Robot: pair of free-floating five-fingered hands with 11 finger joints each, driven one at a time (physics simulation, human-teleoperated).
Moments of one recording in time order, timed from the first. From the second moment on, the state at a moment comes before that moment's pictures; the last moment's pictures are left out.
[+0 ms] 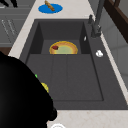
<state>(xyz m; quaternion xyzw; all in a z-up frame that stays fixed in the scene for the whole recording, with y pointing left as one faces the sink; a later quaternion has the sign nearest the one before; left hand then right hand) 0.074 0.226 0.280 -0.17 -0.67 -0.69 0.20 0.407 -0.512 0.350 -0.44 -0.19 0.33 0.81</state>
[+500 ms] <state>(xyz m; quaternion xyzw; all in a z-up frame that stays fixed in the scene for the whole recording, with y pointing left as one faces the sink) 0.074 0.226 0.280 -0.17 -0.67 -0.69 0.20 0.393 -0.464 0.355 -0.44 -0.21 0.34 0.81</state>
